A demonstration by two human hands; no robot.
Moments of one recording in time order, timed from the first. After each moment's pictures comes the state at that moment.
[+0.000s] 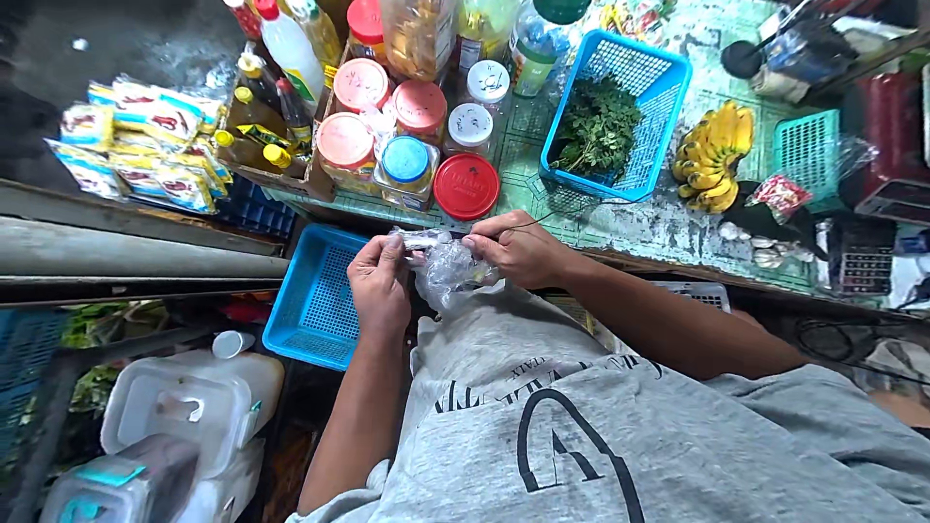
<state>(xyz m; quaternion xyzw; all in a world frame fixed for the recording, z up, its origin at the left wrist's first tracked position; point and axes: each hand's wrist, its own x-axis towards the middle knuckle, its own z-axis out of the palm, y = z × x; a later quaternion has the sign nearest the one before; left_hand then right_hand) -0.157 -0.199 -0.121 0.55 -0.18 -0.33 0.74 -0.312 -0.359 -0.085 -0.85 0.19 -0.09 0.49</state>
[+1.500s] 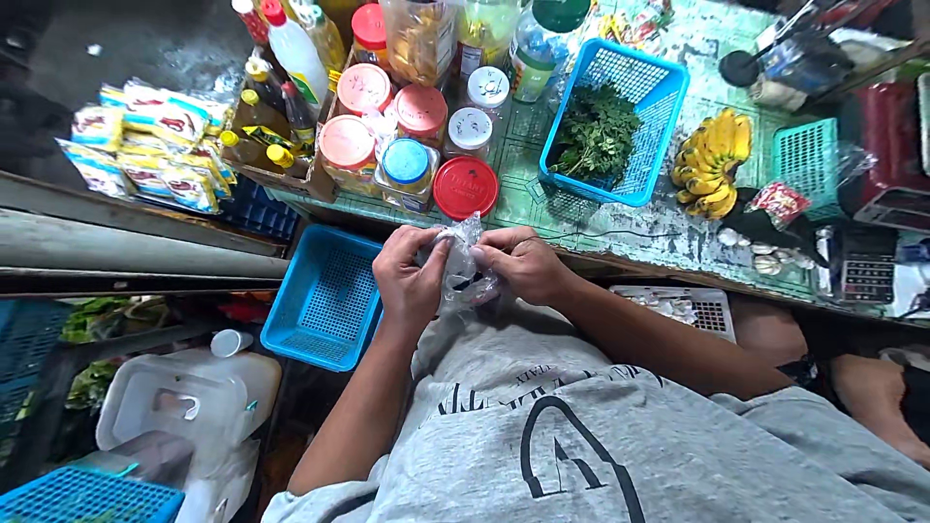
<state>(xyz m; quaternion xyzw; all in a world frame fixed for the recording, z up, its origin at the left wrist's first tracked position) -0.178 -0.216 -0.114 0.67 -0.43 -0.11 0.59 -0.330 -0.341 -0.092 -0.73 0.21 -0.15 0.64</state>
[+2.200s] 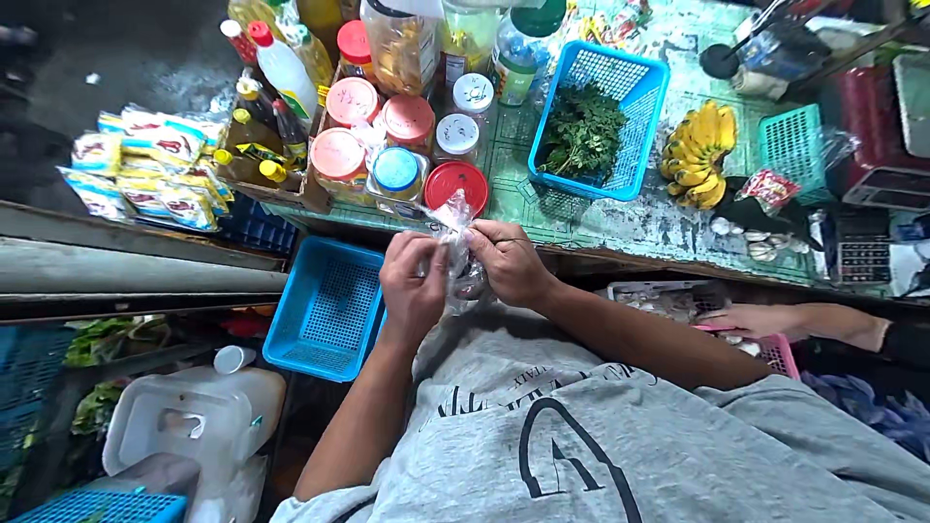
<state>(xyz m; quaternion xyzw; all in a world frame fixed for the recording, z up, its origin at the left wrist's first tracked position) -0.183 -0.217 -0.120 0.64 -0.50 -0.10 0.57 -0.318 -0.326 -0.091 -0.75 0.26 -0.25 0.55</state>
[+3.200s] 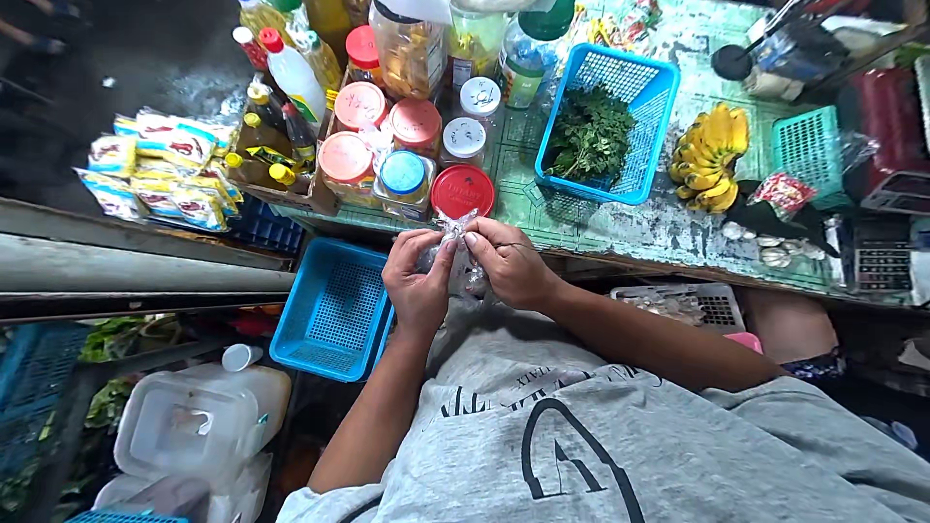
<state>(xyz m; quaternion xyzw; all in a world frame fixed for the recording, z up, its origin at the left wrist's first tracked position) -0.190 -0.227 -0.125 0.62 -0.39 -0.13 0.66 -0.313 -0.331 -0.089 -0.77 0.26 -0.21 0.55</state>
